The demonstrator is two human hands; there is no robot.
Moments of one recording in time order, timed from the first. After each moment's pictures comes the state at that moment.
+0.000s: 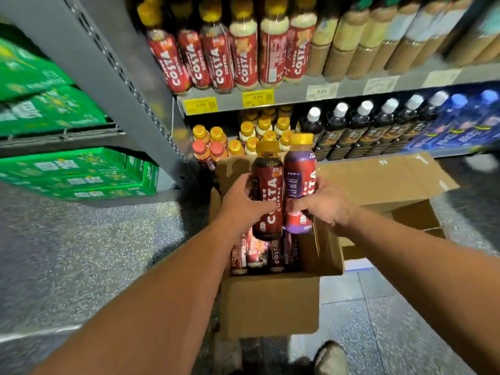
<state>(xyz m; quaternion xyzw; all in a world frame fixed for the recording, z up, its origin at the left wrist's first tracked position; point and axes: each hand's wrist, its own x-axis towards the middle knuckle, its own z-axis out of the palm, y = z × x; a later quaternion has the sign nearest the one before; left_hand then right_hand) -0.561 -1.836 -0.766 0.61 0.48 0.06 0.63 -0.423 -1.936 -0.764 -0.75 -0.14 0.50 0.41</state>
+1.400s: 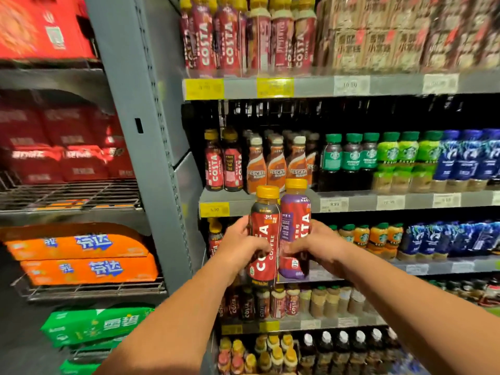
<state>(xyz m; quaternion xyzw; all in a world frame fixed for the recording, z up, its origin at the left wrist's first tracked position) -0.541 -1.753 -0.263 0.68 0.29 0.26 0.62 -0.399 -1.857 -0.255 -0.69 -0.35 0.37 0.52</state>
